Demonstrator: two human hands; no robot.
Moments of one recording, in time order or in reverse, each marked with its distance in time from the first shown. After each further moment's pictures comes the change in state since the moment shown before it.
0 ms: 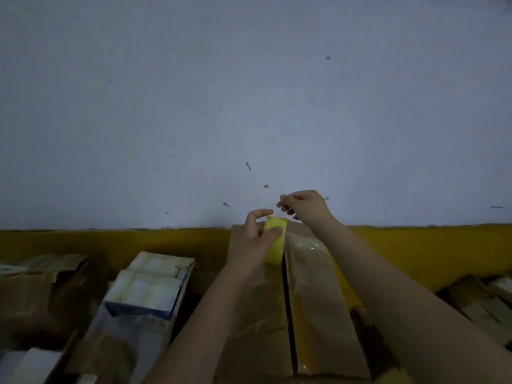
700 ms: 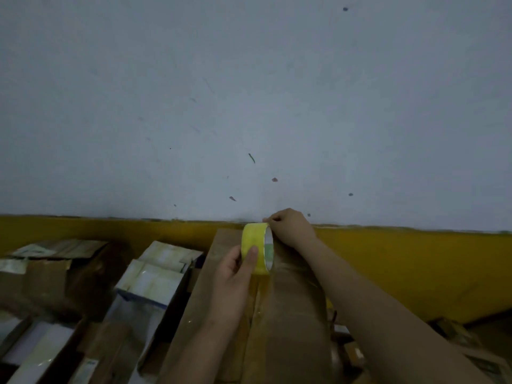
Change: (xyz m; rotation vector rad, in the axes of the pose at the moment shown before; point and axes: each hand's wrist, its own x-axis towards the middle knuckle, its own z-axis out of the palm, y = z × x) left_hand 0.015 -0.043 0.049 -0.064 0.355 0.003; right_hand 0.081 0.085 0.038 -0.340 -0.293 -0.060
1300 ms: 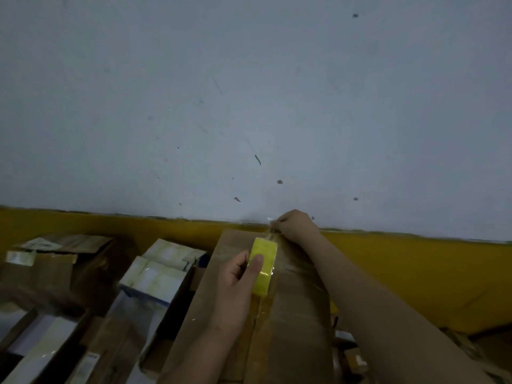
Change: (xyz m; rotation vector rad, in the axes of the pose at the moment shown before) left_hand -0.009 -0.001 -0.001 -0.066 -0.039 0.160; right_hand 0.020 0.005 -0.003 -0.050 -0.116 0.124
